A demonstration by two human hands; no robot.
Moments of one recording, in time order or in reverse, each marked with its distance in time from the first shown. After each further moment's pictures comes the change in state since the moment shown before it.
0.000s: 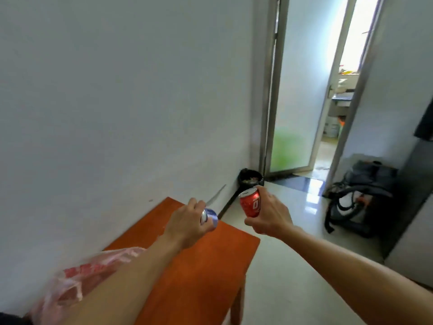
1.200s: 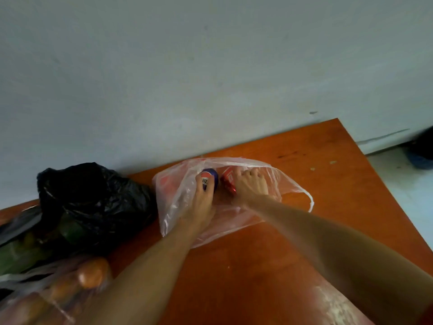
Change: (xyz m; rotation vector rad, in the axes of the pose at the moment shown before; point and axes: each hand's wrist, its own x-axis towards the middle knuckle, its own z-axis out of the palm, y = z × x) left_hand -0.158 -0.369 0.173 -0.062 -0.298 -1.012; right_hand 0.080 -0.282 0.497 -0.482 -0.954 -0.588
